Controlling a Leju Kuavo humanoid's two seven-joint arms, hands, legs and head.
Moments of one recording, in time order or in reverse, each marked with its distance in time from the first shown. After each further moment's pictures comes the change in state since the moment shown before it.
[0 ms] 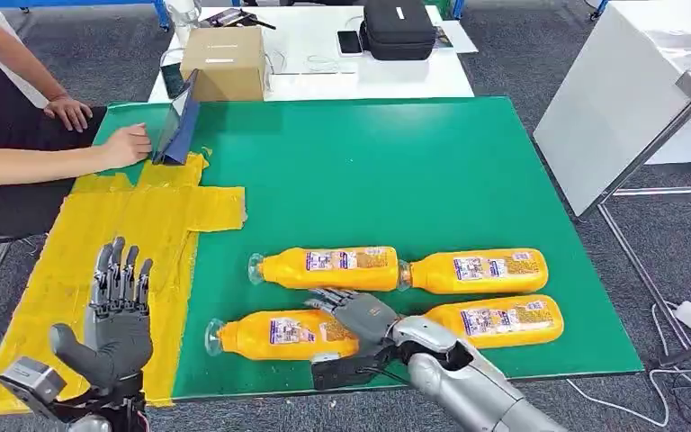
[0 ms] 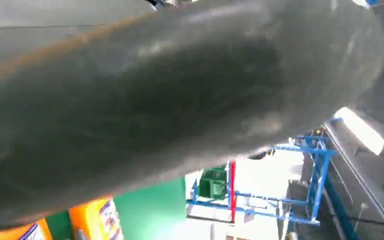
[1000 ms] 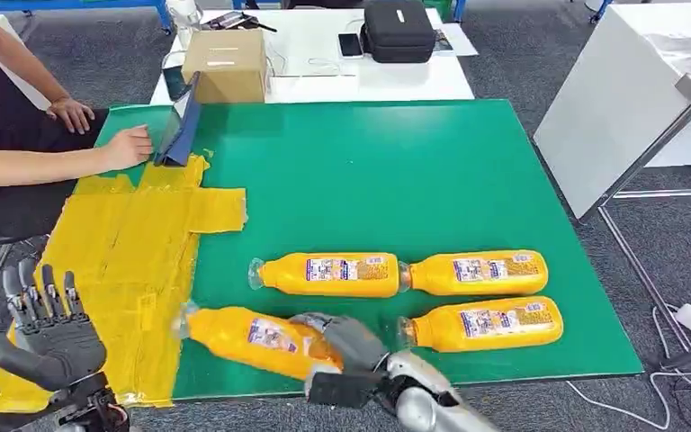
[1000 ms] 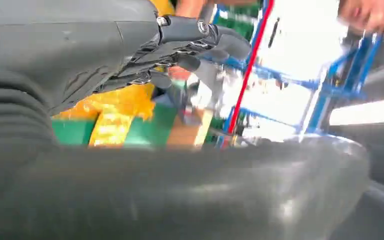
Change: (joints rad) left arm 0.018 -0.035 0.079 -0.065 0.289 0.314 0.017; right arm 0.265 0.069 -0.075 -0.171 -0.314 -0.279 -0.117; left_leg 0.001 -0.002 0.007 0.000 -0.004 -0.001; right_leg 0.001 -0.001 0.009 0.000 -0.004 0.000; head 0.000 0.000
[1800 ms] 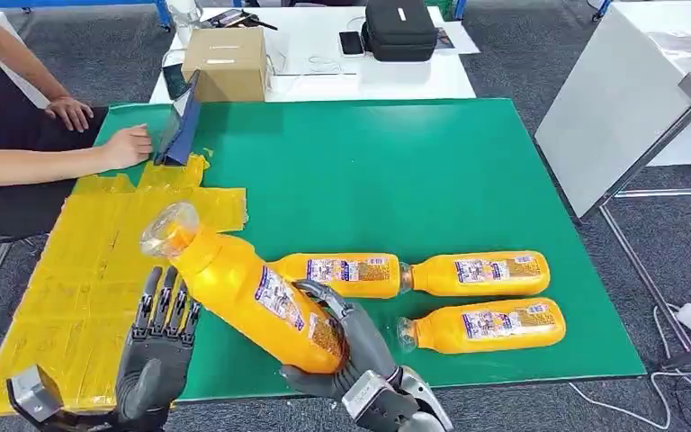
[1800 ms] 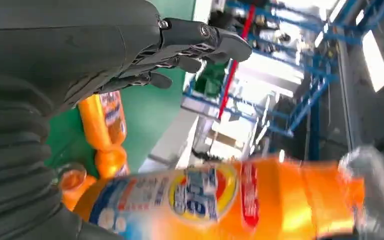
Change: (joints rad) left arm 0.107 0.058 -0.225 0.016 0.008 -0.602 0.139; right arm 0.209 0.131 -0.259 -0.326 -0.001 0.068 -0.149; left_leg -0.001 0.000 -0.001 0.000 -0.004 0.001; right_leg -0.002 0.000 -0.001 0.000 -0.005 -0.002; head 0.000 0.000
